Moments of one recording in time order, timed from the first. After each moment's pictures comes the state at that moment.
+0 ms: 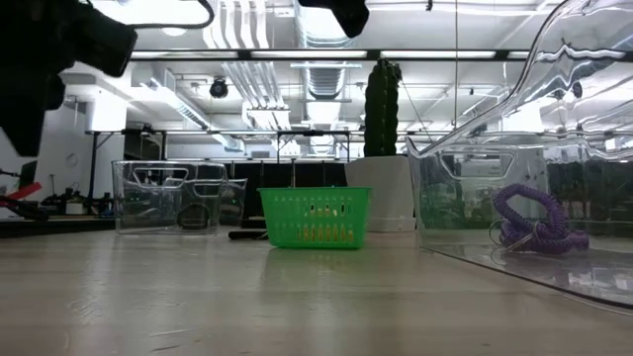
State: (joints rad) left arm -0.53 1.27 0.89 -0.90 -0.06 -1.29; right arm 0.04 1.58 1.39 -0.33 -0.17 0.01
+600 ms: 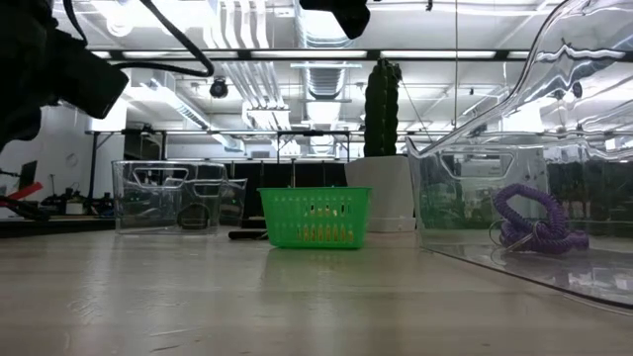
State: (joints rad) left arm -0.55 1.46 0.90 -0.82 0.09 -1.32; right arm 0.04 1.58 1.39 -0.34 -0.17 0.00
